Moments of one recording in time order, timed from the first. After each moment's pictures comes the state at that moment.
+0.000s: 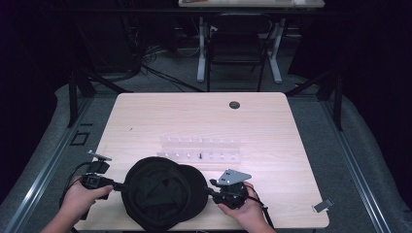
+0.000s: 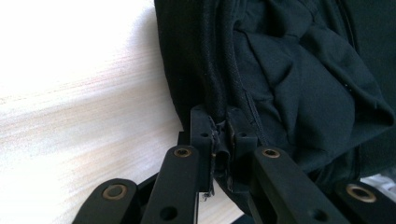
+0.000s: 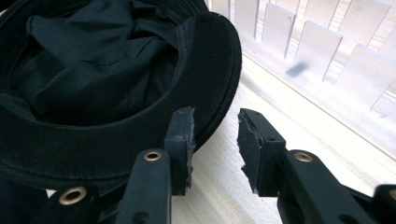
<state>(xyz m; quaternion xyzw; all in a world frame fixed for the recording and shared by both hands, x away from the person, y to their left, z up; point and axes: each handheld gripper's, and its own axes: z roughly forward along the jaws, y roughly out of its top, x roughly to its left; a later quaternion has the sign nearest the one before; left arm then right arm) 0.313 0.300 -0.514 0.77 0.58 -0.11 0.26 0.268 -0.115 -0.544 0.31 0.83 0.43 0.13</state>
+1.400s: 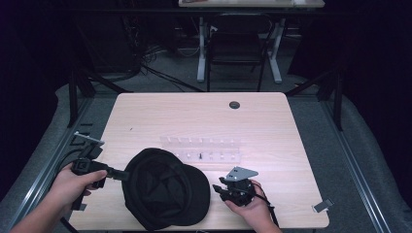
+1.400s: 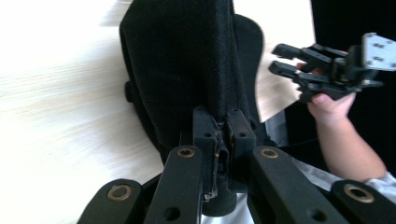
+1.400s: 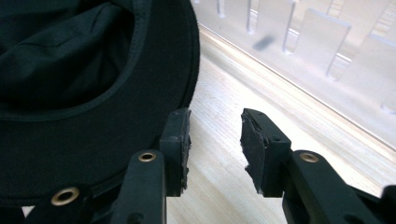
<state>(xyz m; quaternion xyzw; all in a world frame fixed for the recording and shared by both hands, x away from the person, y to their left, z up) 0.313 0.291 -0.439 0.72 0.58 -0.20 0.33 0.275 -0.136 -0.547 0.35 0.83 0.41 0.14</state>
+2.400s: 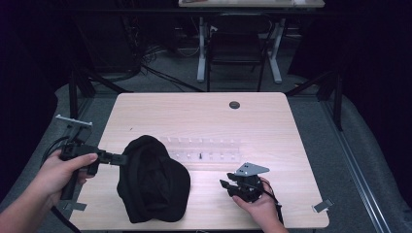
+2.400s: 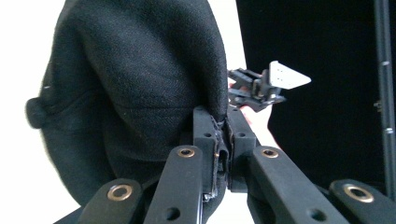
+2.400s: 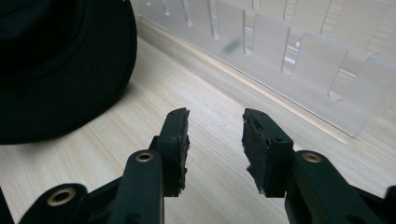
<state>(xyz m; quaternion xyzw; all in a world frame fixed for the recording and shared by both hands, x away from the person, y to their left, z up) 0.315 0.291 -0.382 0.66 0.58 -0.25 0.41 0.281 -0.158 -0.541 0.38 0.81 0.42 0.14</state>
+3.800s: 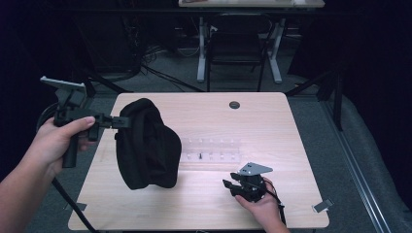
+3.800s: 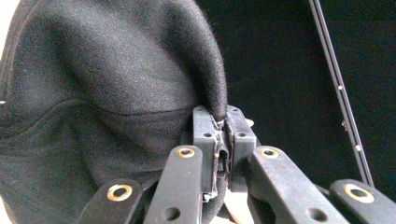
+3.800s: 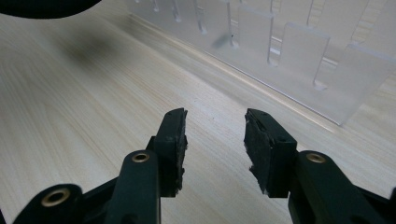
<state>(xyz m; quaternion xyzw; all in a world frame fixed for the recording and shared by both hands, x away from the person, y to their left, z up) 0.342 0.271 -0.304 0.65 0.55 -0.21 0.48 0.282 -0.166 -0.544 0.40 0.81 0.41 0.14</state>
